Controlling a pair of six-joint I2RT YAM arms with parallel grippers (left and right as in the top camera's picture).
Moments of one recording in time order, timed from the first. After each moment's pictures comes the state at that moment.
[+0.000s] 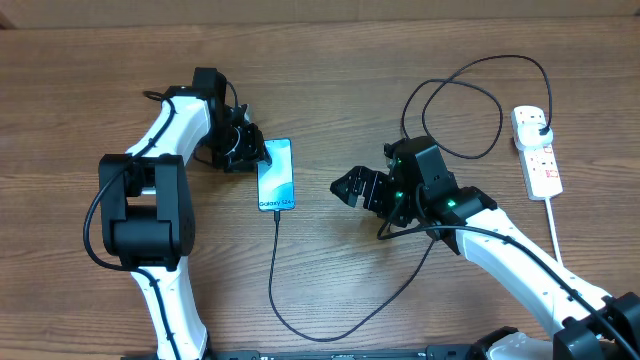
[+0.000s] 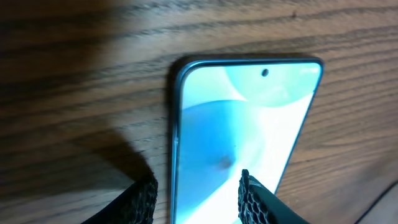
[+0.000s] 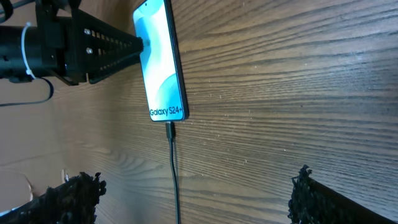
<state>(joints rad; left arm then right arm) -0.04 2.18 1.57 -0.94 0.43 -0.20 0.46 1.43 0.83 -0.31 -0.43 0.82</state>
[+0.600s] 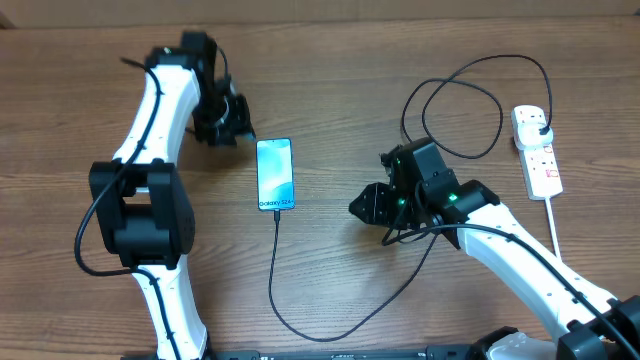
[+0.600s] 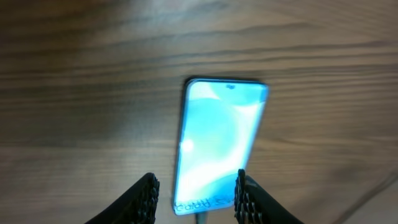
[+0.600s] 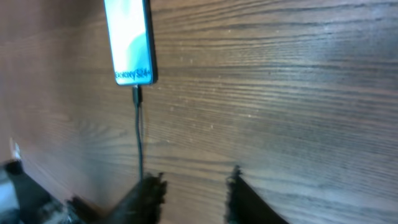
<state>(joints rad) -0.04 2.19 1.96 -1.29 0.30 -0.26 0.46 1.43 0.92 -0.58 -0.42 0.62</state>
